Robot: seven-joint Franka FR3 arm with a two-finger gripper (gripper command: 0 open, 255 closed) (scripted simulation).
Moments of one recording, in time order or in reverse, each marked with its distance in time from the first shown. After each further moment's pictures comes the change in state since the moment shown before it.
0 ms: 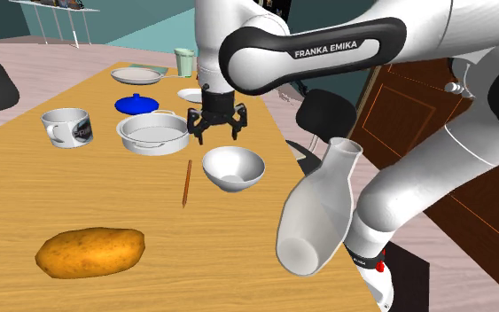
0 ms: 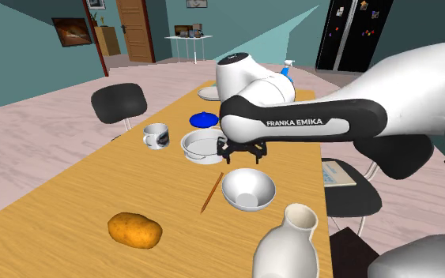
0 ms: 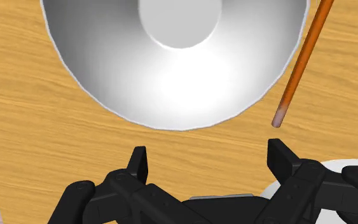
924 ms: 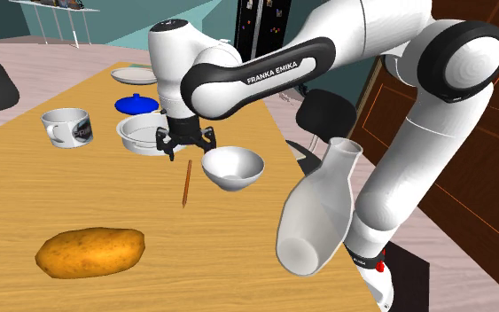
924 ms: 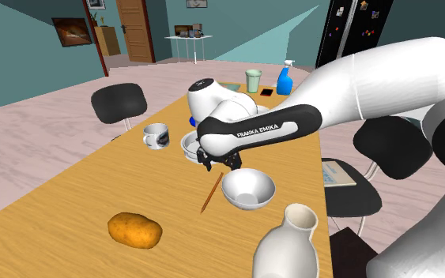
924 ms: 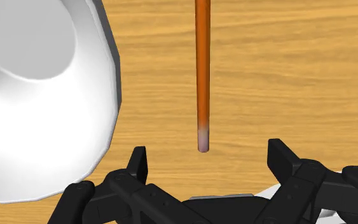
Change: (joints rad) arm -0.042 0.344 0.144 0.148 -0.200 0.077 0.419
